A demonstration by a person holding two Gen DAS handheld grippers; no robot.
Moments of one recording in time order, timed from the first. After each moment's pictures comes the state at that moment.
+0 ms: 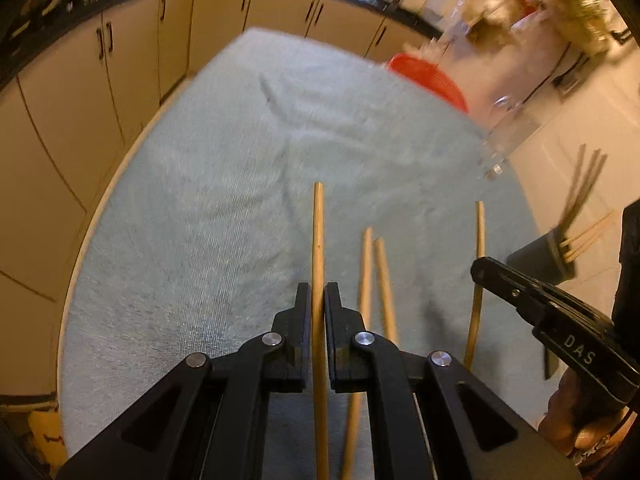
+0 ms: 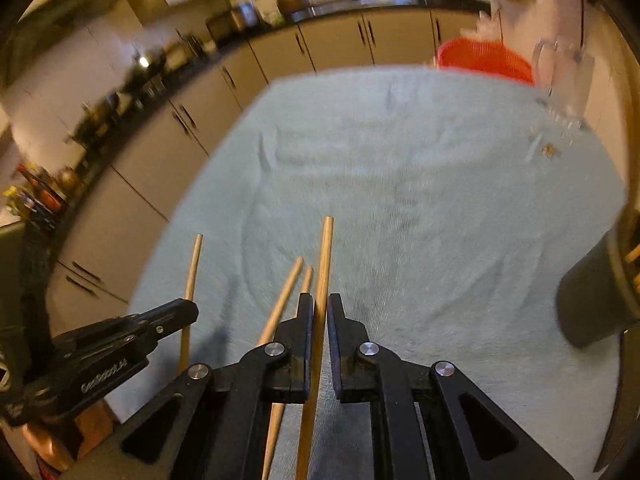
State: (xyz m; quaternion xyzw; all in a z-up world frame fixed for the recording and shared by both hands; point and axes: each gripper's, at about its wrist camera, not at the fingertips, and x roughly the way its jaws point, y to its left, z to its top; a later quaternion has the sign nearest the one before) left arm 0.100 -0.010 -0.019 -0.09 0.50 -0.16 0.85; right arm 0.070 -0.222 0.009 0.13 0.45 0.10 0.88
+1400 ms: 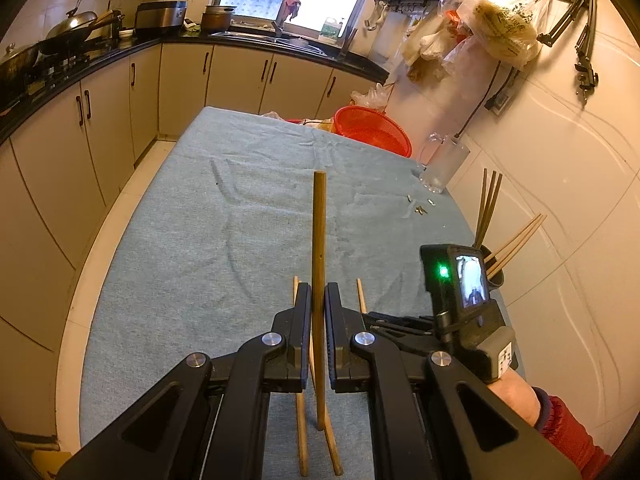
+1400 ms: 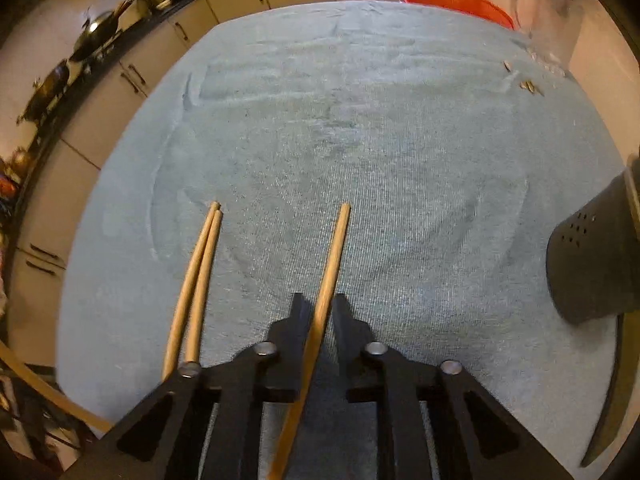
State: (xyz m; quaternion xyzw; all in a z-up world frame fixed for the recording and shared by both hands) left arm 0.054 -0.037 0.063 -0.08 0.42 -0.20 0.88; right arm 0.094 -0.243 -0.054 0.10 0.57 0.05 0.82
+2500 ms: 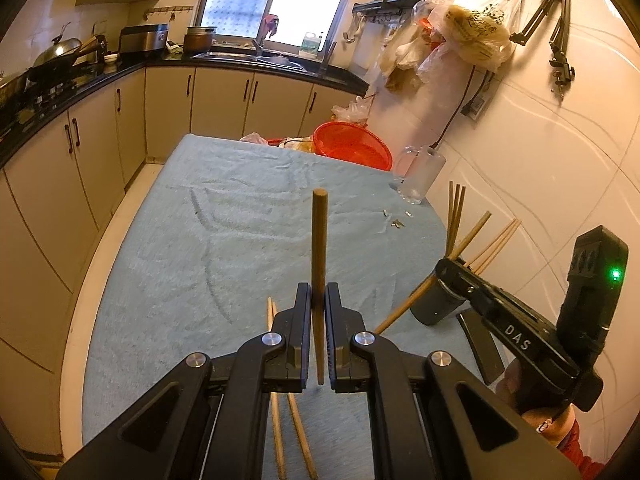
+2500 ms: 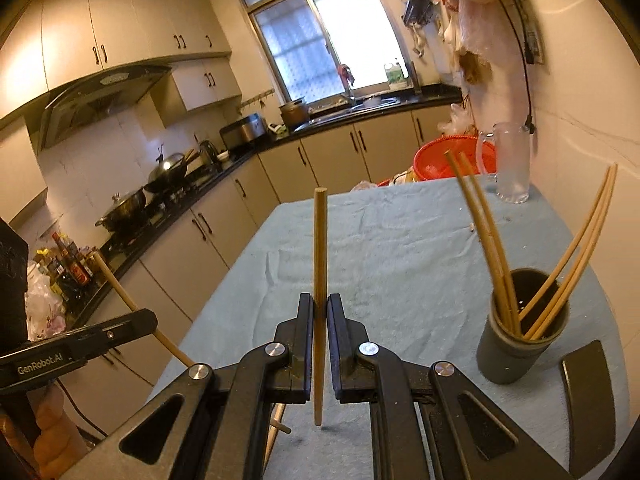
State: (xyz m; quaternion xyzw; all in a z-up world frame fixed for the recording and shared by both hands) left arm 0.043 -0.058 0.095 -0.07 0.39 -0.23 0.89; right arm -0.019 -0.294 0.090 0.17 0.28 0.08 0.94
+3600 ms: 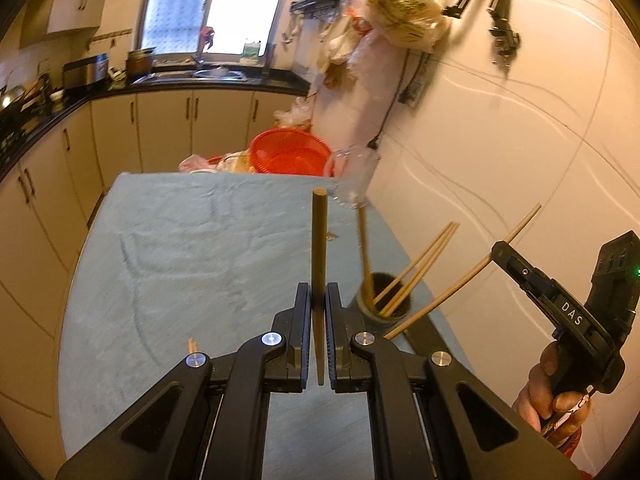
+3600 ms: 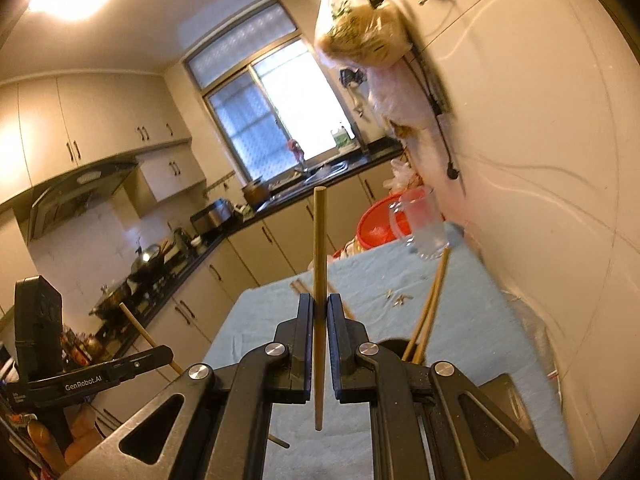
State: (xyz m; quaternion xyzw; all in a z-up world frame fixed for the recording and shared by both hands) left arm 0.045 -0.166 0.150 -0.02 0.37 -0.30 0.88; right arm -0.096 -0.426 0.151 0.25 0.17 0.00 0.95
